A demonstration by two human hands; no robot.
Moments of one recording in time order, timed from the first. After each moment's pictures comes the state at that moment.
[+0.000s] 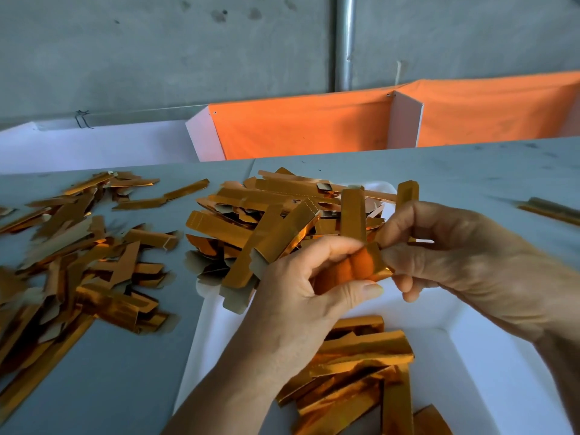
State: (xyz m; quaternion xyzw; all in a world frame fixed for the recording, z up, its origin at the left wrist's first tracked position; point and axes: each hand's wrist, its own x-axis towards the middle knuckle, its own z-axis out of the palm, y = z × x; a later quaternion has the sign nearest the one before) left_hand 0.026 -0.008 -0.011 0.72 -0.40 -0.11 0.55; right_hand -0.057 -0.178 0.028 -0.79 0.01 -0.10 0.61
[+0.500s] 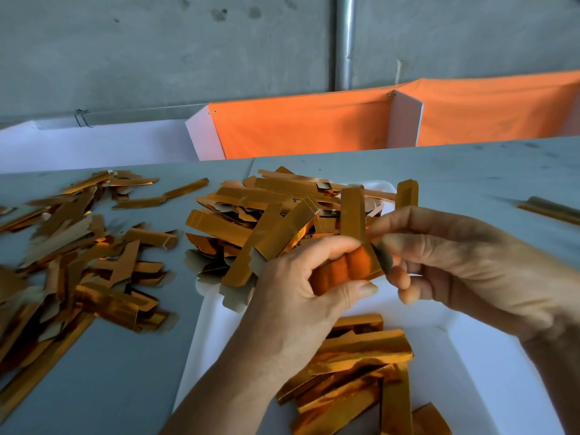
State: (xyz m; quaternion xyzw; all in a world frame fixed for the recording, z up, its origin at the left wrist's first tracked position) left_hand 0.025 -0.008 -0.011 0.75 -0.40 -0.08 0.52; right_hand -0.055 -0.183 0.023 -0.66 0.02 -0.02 0.75
